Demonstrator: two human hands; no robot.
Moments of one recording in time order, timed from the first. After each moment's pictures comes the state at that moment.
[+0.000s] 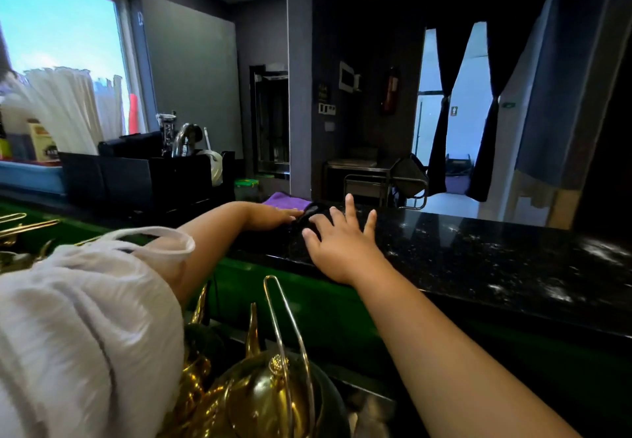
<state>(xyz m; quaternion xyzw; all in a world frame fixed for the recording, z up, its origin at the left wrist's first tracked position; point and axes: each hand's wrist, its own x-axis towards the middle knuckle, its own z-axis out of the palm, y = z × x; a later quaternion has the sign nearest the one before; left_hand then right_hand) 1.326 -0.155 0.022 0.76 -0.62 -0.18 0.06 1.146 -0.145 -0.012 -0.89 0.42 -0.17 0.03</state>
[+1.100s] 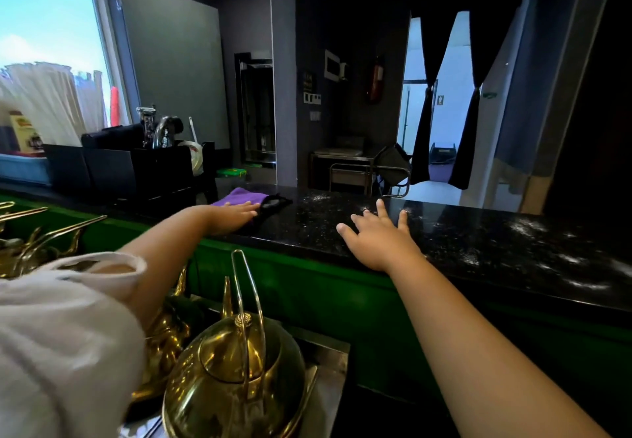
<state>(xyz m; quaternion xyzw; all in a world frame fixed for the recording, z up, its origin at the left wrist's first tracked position) 1.294 -0.096 0.019 0.80 -0.59 -0.13 0.02 1.036 -0.141 -0.007 -0.86 0.51 -0.10 0.03</state>
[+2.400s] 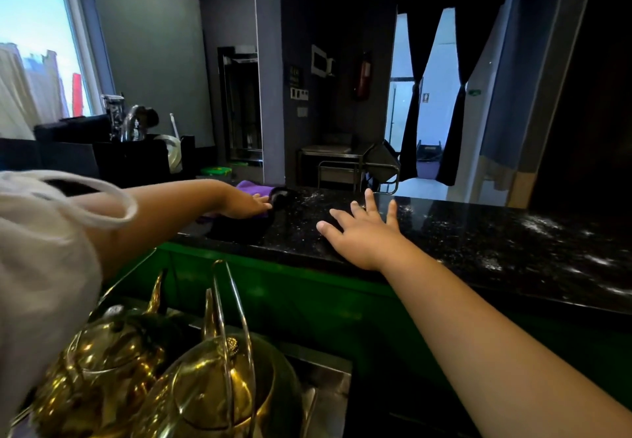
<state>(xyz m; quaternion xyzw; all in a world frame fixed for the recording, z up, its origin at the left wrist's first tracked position) 1.284 -0.156 0.029 0.78 -0.61 -0.13 -0.04 1.061 -0.155 -0.006 -0.86 0.50 -0.08 0.04</state>
